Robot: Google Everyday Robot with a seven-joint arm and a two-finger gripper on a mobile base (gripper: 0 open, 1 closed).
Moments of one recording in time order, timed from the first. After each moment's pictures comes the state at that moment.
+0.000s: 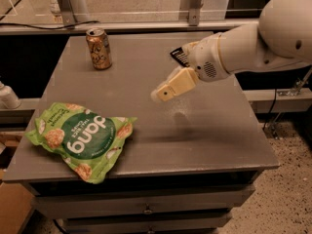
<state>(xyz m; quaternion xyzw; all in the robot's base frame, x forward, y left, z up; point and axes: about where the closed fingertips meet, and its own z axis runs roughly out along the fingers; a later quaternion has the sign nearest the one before) 0.555 -0.041 0.920 -0.48 0.74 0.22 0.42</state>
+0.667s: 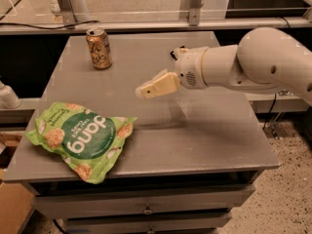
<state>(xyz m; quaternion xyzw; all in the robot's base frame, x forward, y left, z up) 0.588 -0.013 0.901 -0.41 0.73 0.25 0.49</state>
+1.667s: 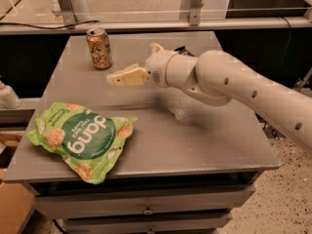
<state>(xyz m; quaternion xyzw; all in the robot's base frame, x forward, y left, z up) 0.650 0.057 0.894 -0.35 0.68 0.28 0.58</state>
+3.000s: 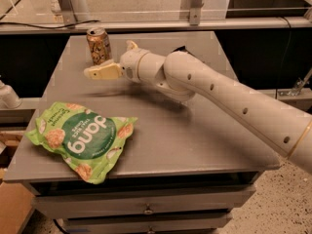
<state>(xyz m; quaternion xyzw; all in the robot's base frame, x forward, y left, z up) 0.703 0.133 0.879 -0.34 0.65 0.32 0.60</state>
